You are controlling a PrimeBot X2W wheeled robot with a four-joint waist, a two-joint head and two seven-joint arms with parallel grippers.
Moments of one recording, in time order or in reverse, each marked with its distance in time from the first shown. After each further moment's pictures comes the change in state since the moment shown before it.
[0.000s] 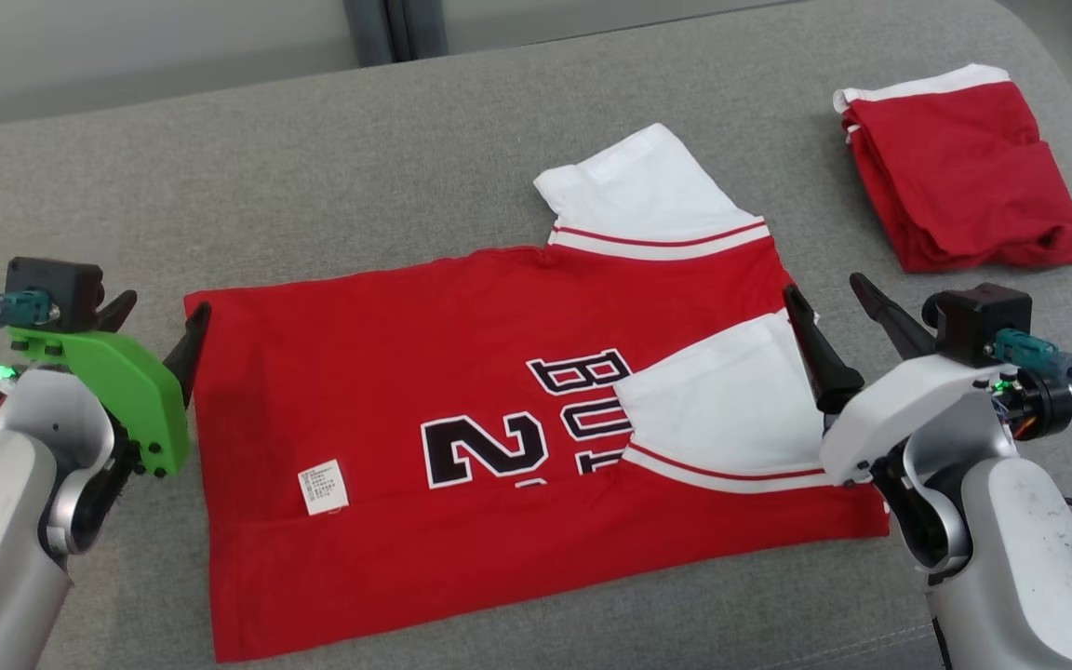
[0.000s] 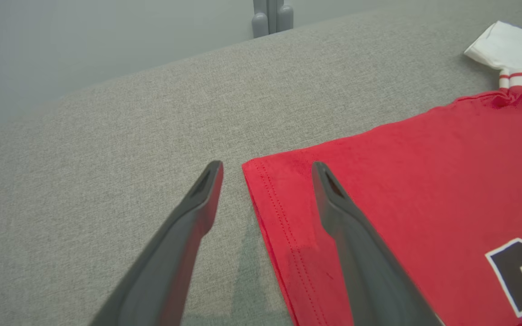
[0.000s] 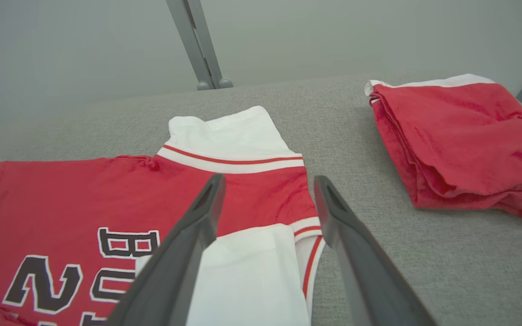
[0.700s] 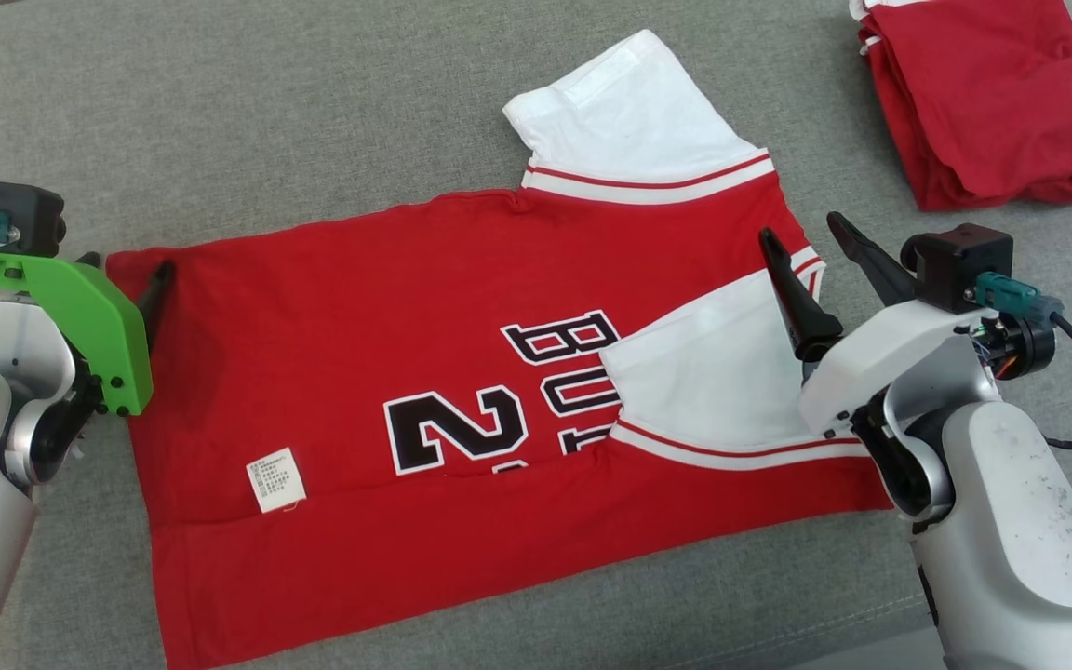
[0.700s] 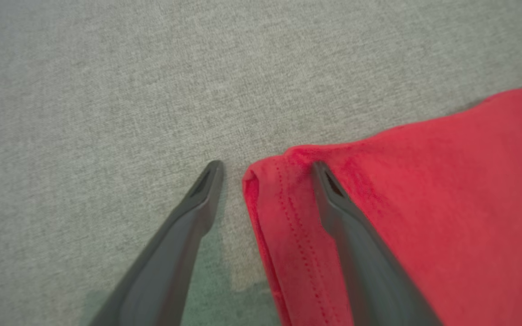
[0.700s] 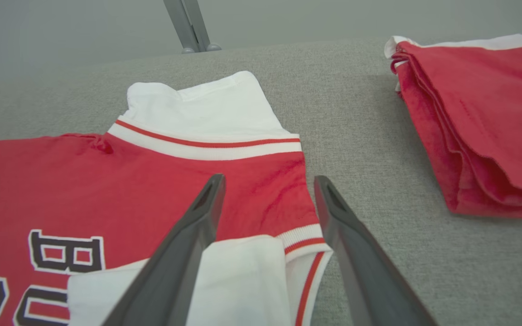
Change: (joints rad) left arm -0.166 0.001 -0.025 0.148 -0.038 -0.061 0.127; right arm -0.123 -0.013 0.054 0.050 0.003 0.000 -0.022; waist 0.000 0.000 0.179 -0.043
